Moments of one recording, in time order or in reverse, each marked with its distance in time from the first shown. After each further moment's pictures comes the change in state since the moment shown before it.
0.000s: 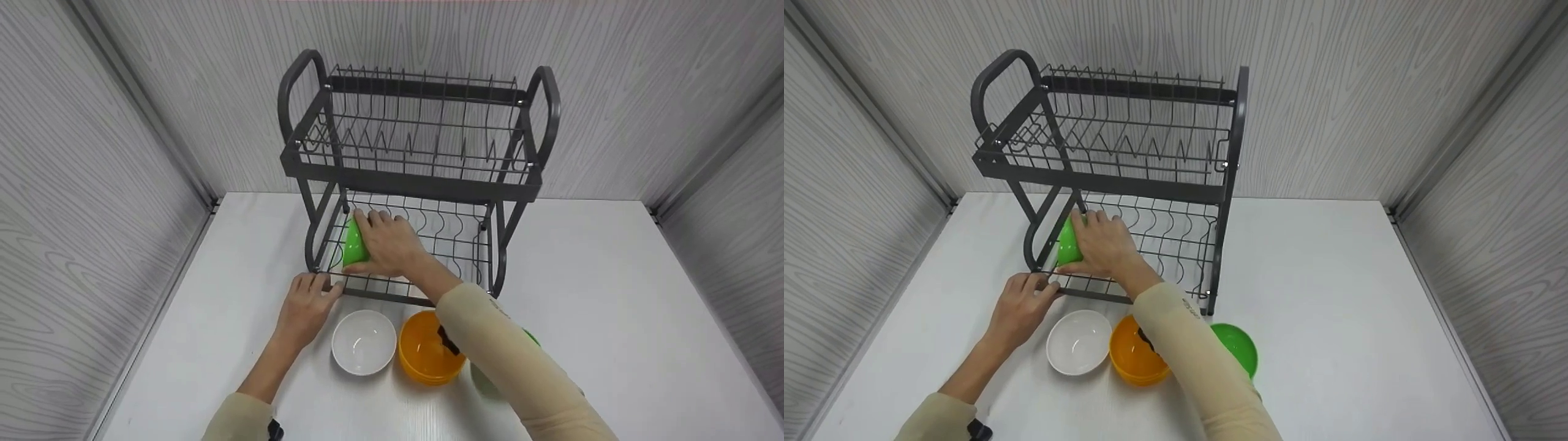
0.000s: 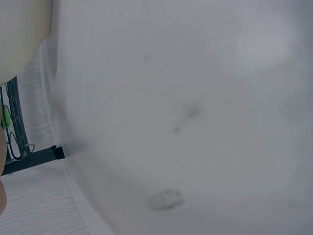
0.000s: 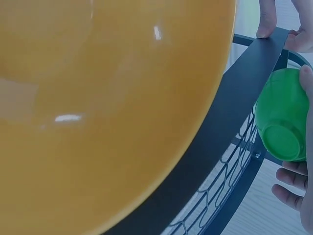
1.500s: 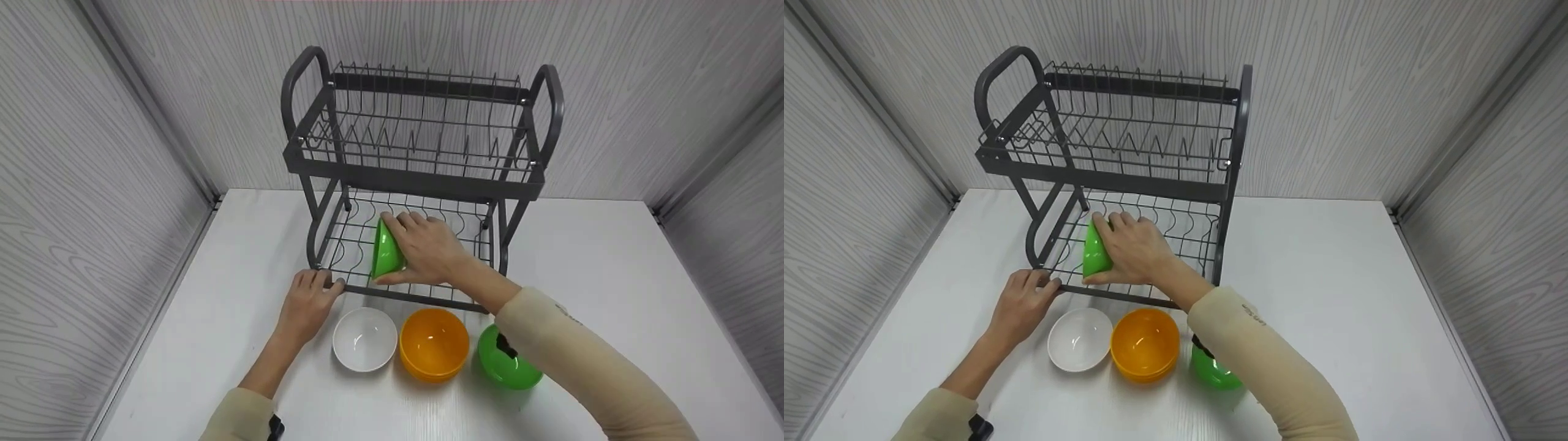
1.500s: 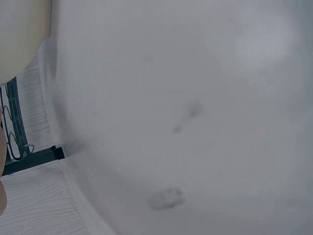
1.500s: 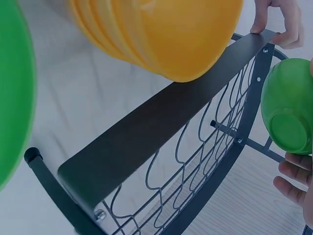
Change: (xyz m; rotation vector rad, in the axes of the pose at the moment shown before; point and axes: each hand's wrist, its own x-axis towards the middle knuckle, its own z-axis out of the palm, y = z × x) left_hand 0.001 0.002 0.000 0.006 -0.035 -0.035; right_hand -0.060 0.035 -0.028 0.008 0.083 -0.087
